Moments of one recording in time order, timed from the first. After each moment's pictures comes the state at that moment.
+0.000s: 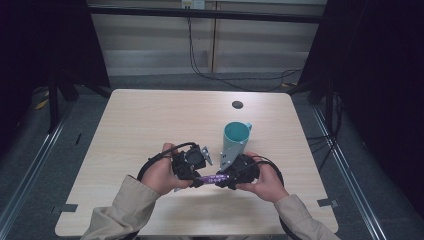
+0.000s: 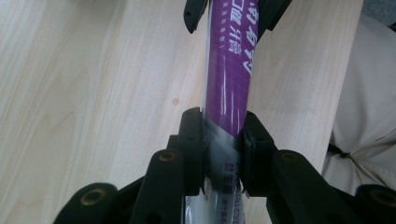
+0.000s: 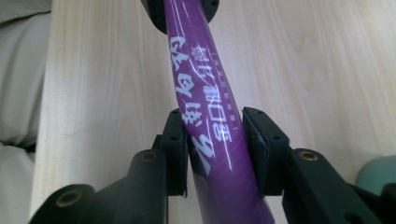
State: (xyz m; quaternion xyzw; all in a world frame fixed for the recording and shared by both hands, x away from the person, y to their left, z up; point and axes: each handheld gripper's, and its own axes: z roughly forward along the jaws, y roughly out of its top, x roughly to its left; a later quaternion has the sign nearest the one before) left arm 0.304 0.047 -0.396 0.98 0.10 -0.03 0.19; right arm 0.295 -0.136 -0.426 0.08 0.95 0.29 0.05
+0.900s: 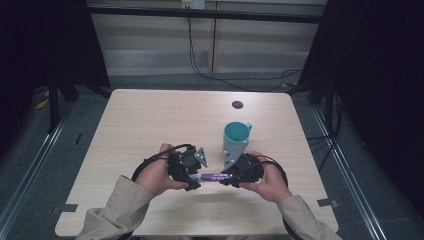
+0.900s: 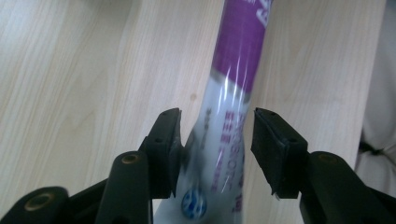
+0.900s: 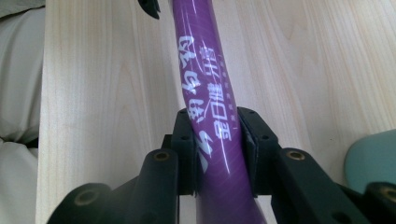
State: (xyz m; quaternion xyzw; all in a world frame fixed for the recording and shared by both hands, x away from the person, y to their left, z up) left arm 0.304 0.059 -0.402 0.98 0.08 0.01 0.19; right arm 0.292 -0.145 -0.419 0.10 0.96 0.27 0.06
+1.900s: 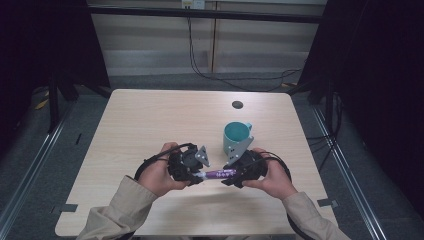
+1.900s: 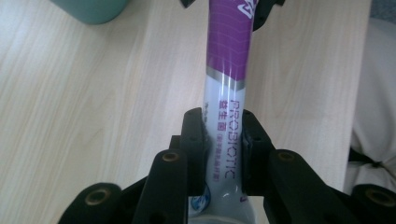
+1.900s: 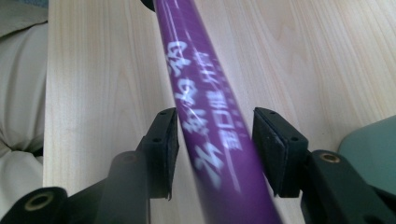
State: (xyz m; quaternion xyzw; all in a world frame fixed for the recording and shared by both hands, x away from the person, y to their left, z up) left arm 0.296 0.053 -0.387 0.97 0.07 0.03 0.22; right arm 0.297 -0.153 -0.414 0.12 0.95 0.29 0.05
